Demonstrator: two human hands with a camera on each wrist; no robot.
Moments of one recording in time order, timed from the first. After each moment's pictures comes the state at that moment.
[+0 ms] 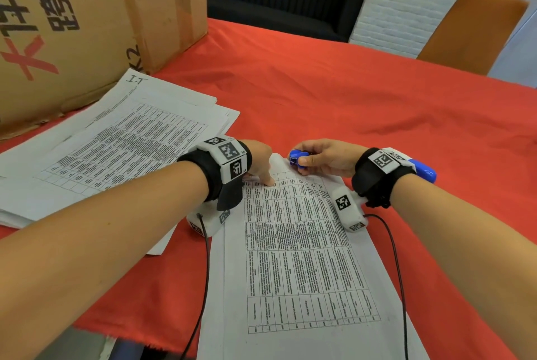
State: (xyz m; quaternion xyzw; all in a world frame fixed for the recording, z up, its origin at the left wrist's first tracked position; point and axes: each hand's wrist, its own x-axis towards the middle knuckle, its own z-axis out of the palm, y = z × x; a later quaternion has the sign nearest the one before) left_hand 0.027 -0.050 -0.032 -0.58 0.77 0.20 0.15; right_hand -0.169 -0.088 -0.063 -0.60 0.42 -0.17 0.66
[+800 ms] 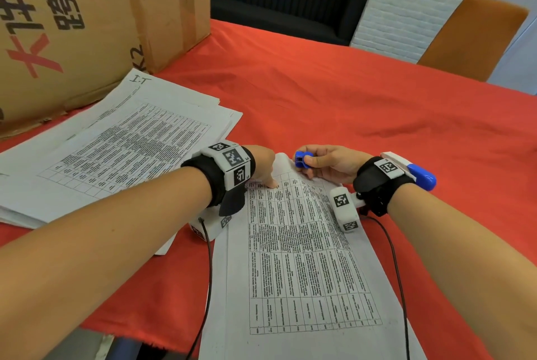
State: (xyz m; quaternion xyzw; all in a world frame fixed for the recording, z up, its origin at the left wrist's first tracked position) left_hand 0.025 -0.046 -0.038 -0.58 0.78 0.19 0.12; right_hand -0.172 -0.087 -0.072 -0.54 0.38 -0.22 0.72
